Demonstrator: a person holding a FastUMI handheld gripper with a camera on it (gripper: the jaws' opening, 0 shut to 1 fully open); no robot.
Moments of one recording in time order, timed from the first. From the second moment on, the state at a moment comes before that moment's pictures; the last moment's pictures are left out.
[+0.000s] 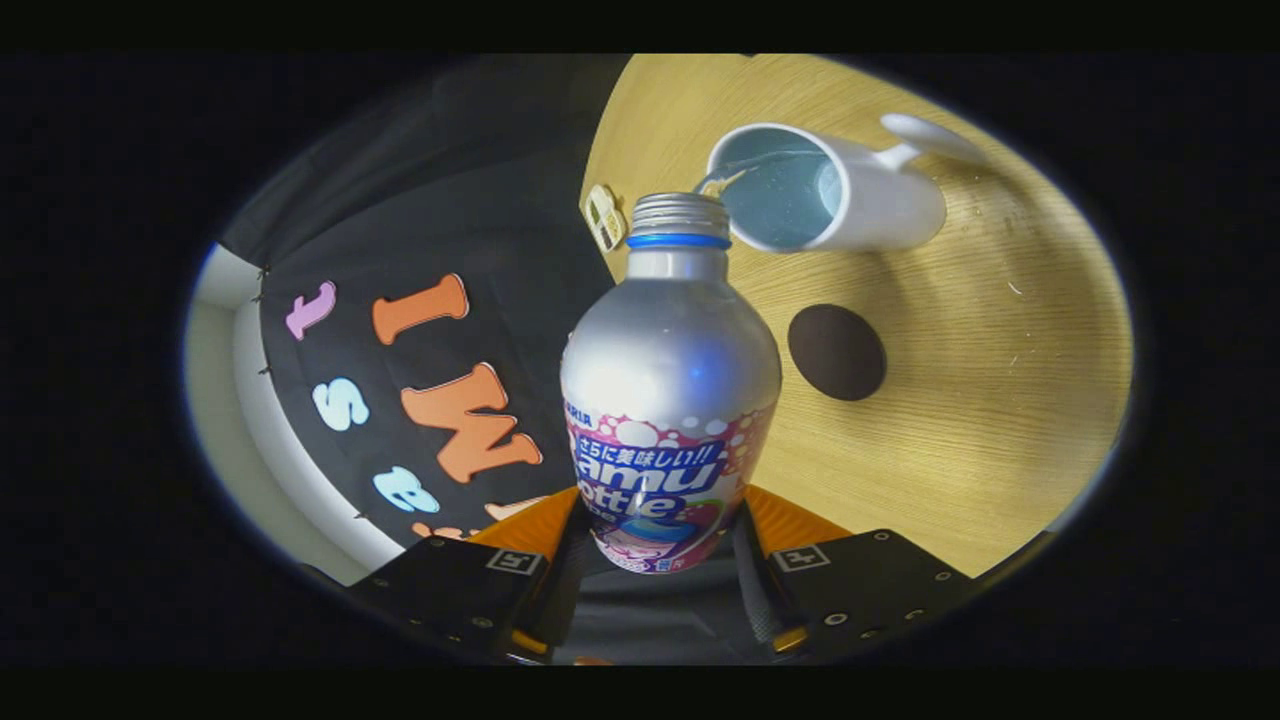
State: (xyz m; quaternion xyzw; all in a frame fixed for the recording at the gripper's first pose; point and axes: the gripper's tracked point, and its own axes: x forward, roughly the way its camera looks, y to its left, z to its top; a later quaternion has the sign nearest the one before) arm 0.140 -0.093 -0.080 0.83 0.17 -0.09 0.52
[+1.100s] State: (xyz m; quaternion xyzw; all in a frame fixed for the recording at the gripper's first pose) arm 0.150 -0.100 -0.068 0.86 0.17 -0.11 0.47
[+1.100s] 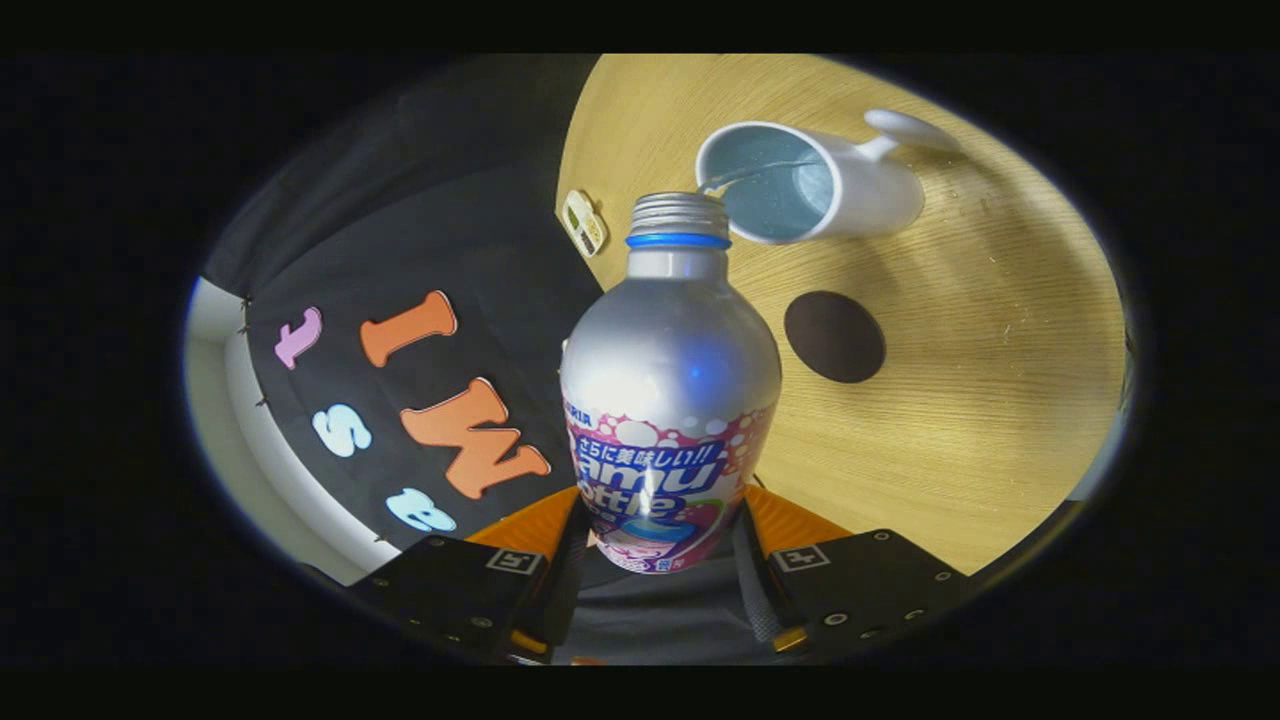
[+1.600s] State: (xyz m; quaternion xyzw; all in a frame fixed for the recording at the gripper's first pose) arm 0.156 -0.105 -0.065 0.87 0.17 -0.11 0.45
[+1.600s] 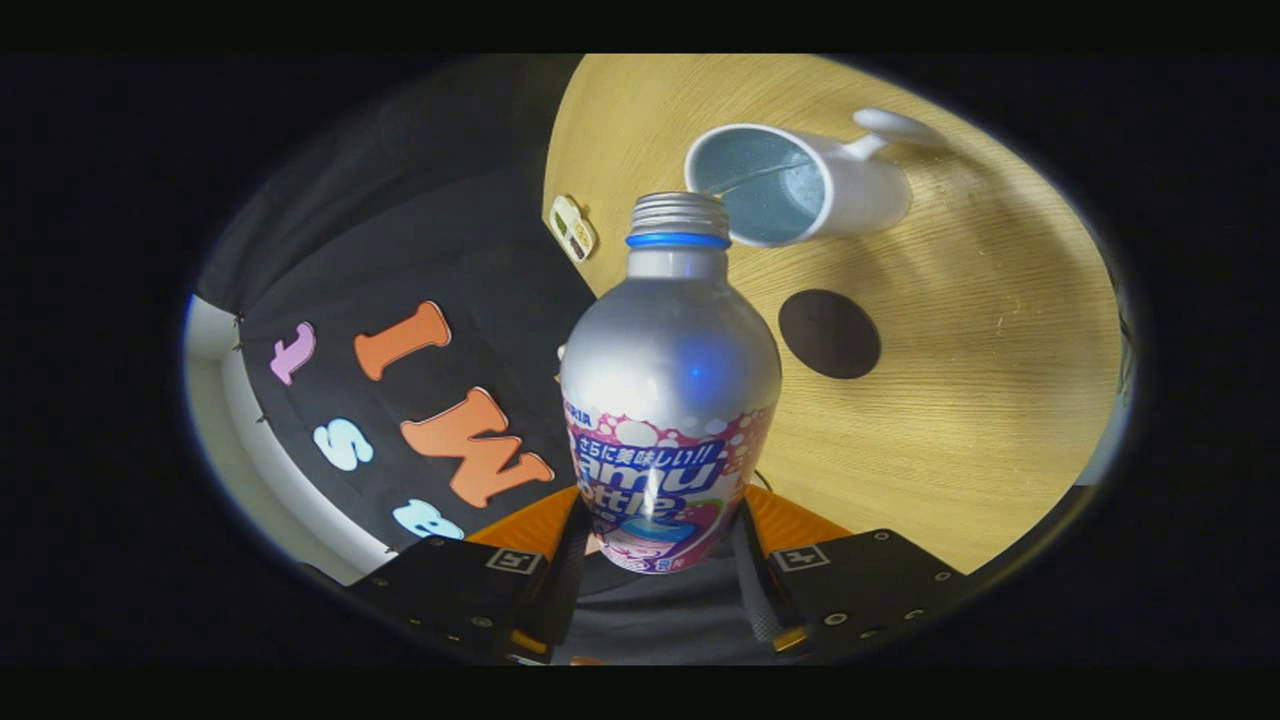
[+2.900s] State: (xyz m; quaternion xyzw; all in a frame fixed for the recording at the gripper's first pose) arm 0.156 -0.116 -0.064 0.89 0.17 -0.13 0.40
